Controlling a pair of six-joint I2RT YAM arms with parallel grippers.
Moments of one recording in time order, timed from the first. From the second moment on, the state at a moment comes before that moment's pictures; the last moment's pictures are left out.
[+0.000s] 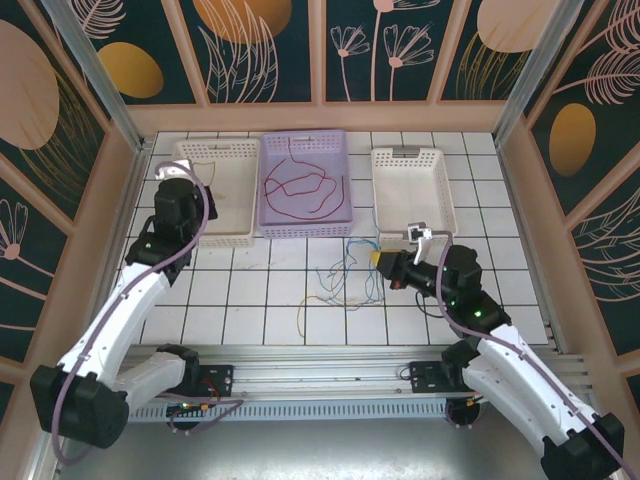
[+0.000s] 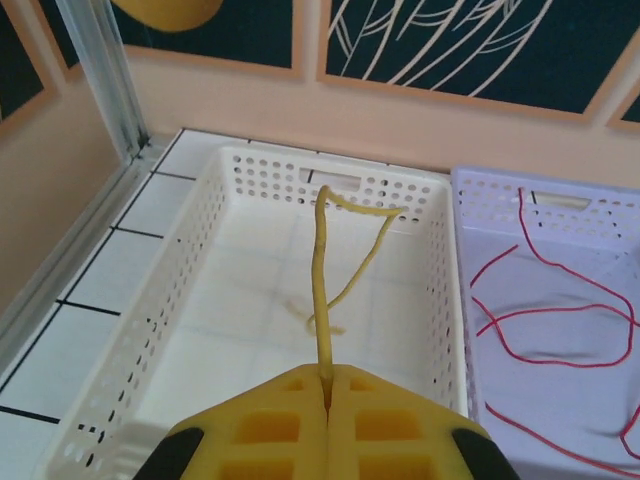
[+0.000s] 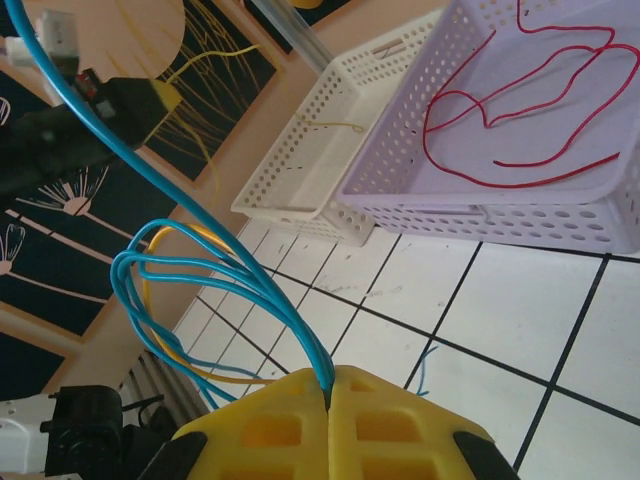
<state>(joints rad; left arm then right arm) -0.24 1.10 0.91 -0.24 -0.30 -0.29 0.50 0.59 0.41 -0.04 -0.47 0.61</state>
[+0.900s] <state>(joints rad) -0.20 1.66 1.04 -0.10 -0.28 -0.41 0.71 0.57 0.48 -0.16 -0.39 0.56</state>
